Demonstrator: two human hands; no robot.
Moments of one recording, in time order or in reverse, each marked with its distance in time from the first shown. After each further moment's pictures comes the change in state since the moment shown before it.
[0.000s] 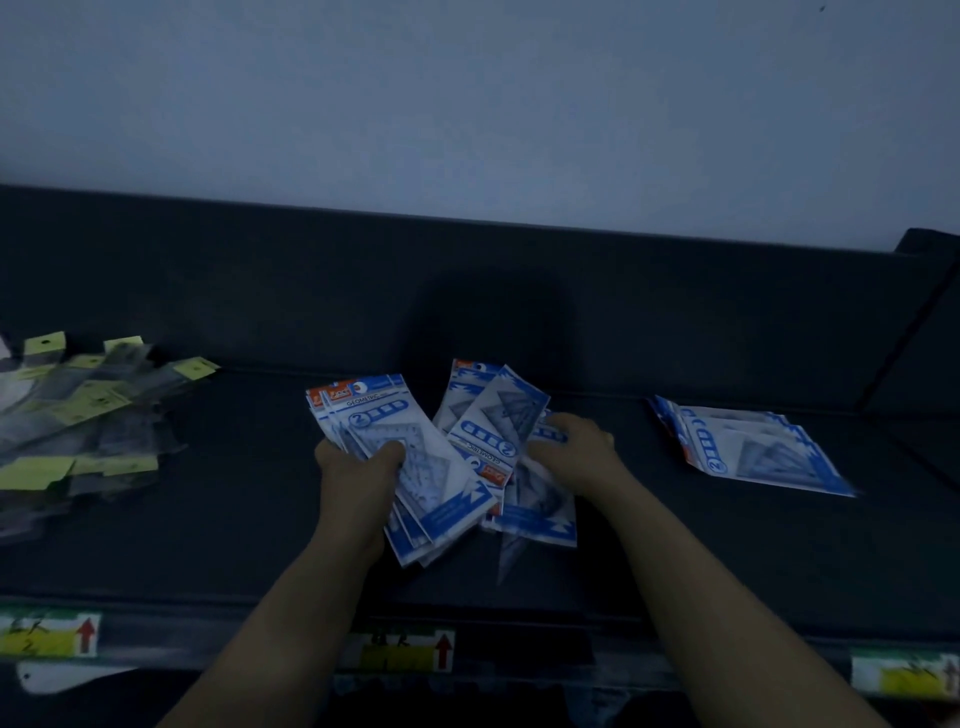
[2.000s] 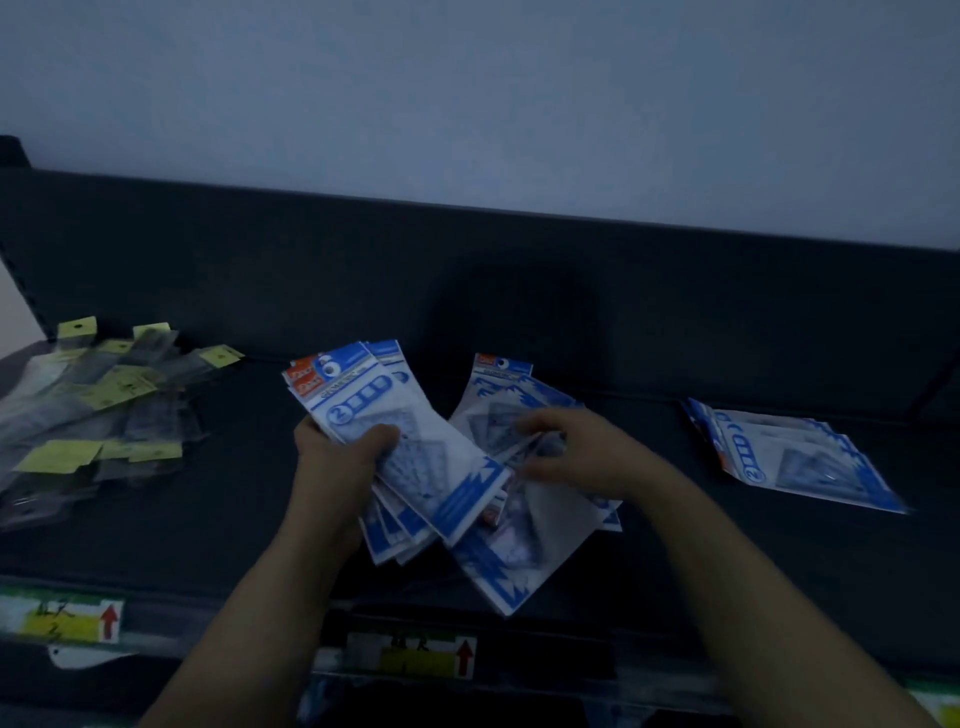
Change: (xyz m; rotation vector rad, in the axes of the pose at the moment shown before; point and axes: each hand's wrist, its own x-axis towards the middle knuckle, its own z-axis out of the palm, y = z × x) left_hand 0.012 0.018 -0.025 -0.056 0.012 0.010; right_hand -0.006 -0.028 -0.009 -0.121 -0.299 -0.378
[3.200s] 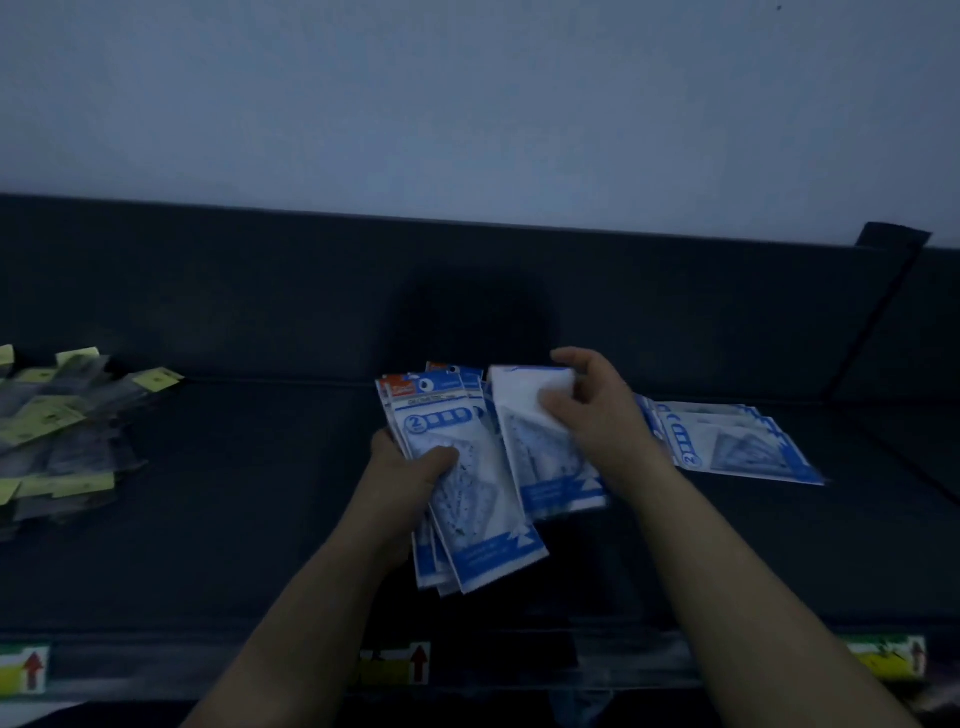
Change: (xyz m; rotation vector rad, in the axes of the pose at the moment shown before) left_hand -0.010 -0.036 0.055 0.164 -0.352 -0.084; right_hand -0.025 0.017 -0.025 0.650 0.562 -0.003
